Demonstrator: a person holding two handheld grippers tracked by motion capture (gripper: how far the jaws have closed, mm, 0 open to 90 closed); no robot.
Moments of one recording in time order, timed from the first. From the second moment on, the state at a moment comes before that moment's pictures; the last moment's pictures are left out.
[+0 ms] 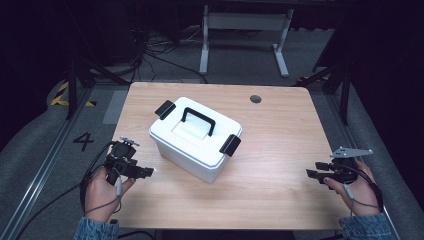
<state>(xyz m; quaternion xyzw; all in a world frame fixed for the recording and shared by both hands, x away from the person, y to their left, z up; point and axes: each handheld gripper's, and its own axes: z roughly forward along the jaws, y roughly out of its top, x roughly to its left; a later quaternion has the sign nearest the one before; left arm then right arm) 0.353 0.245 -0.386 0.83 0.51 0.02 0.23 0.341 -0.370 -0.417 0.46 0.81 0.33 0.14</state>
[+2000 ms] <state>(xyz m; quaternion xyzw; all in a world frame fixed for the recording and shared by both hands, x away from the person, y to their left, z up) 0.333 0.258 -0.387 0.82 0.52 0.03 0.23 0.410 -0.222 -0.291 0.30 0.87 0.39 0.07</state>
